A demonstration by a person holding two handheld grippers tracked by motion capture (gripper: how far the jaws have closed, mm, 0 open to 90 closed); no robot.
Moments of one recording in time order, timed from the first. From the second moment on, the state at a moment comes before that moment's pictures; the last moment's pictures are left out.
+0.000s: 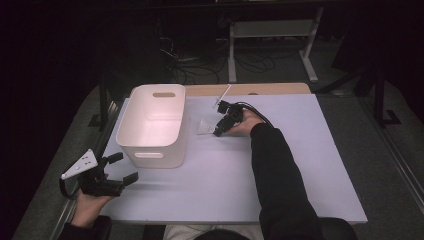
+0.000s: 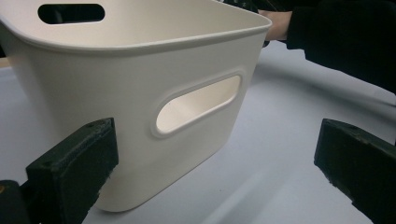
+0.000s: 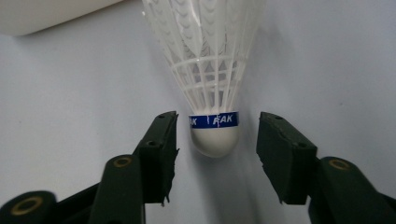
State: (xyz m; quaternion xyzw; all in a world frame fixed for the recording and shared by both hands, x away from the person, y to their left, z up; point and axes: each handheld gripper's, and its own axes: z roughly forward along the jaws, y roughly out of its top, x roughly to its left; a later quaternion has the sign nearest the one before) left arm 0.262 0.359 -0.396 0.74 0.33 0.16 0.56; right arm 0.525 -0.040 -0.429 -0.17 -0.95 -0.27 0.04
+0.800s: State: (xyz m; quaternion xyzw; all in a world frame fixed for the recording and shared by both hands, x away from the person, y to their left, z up) left arm 0.262 0.359 -0.396 0.74 0.33 0.16 0.56; right arm 0.519 -0.043 -0.414 -0.16 -0.94 -0.28 0.04
